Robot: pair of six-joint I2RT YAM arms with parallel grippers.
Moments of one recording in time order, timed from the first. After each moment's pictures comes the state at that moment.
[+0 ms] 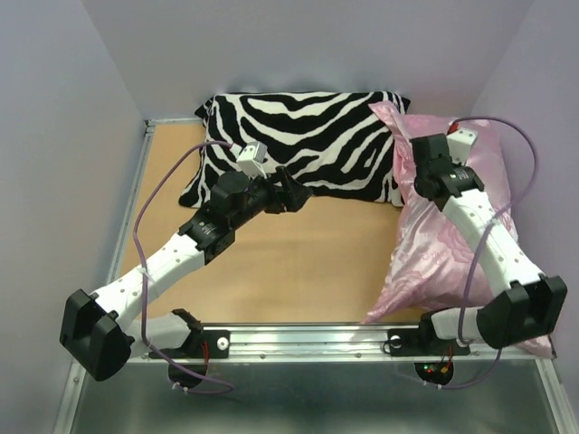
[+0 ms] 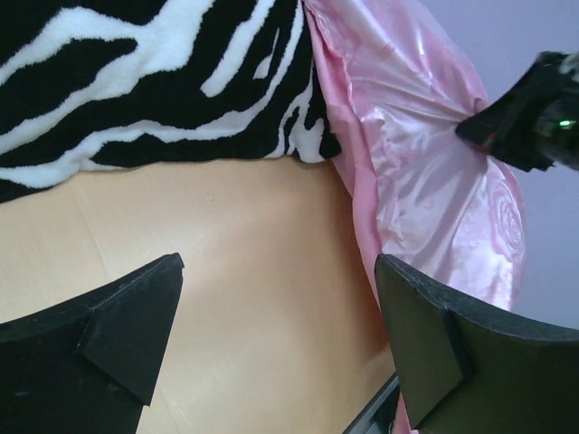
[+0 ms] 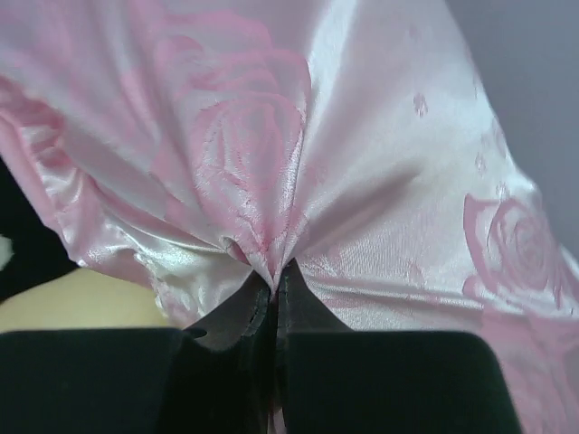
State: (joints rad) left arm -0.68 1.14 0.89 0.04 0.06 -0.65; right arm 0.24 1.35 1.26 -0.79 0.85 0.47
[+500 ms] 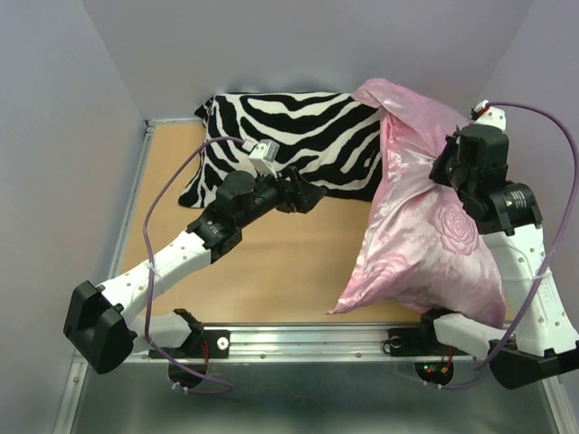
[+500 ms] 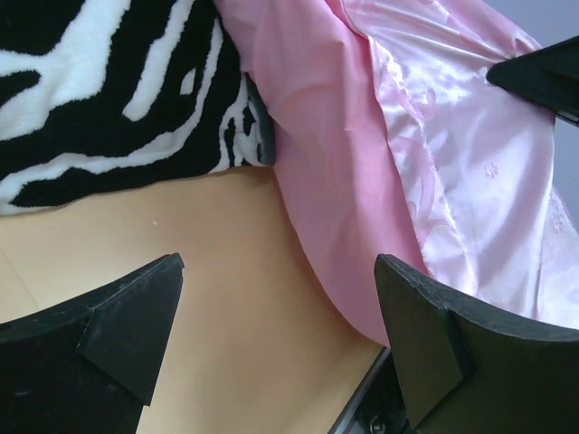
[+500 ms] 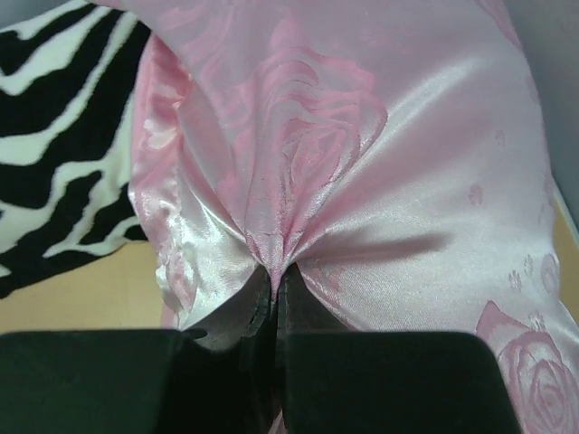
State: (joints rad) left arm -0.72 1.18 0.90 0.17 0.14 -0.64; right arm 0.24 1.09 1.47 -0.84 0.38 0.38
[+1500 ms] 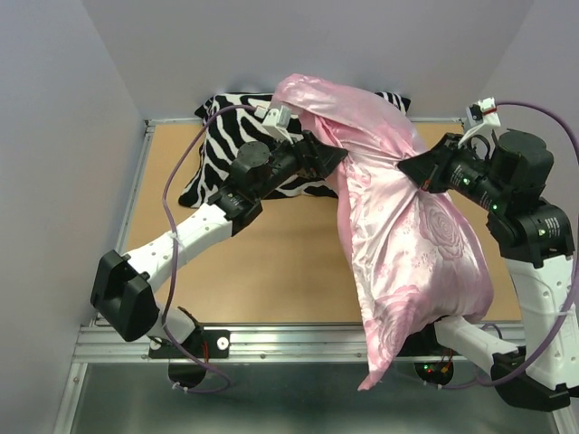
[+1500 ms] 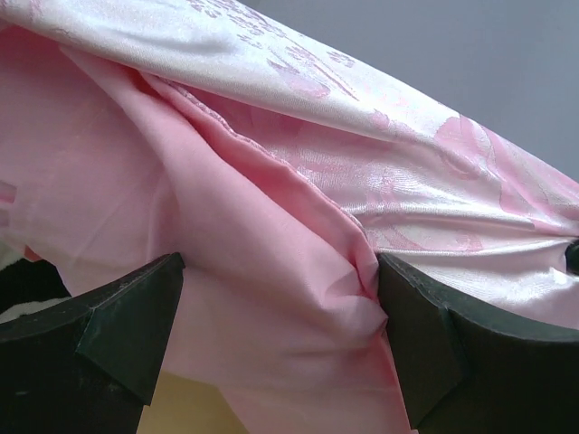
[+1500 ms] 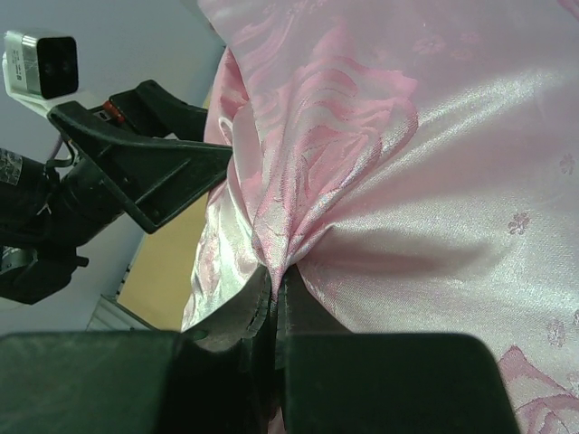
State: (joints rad) left arm -0.73 1.40 1.17 0.34 0.13 -0.66; right arm 0.24 0.99 1.59 -0.81 -0.34 0.46
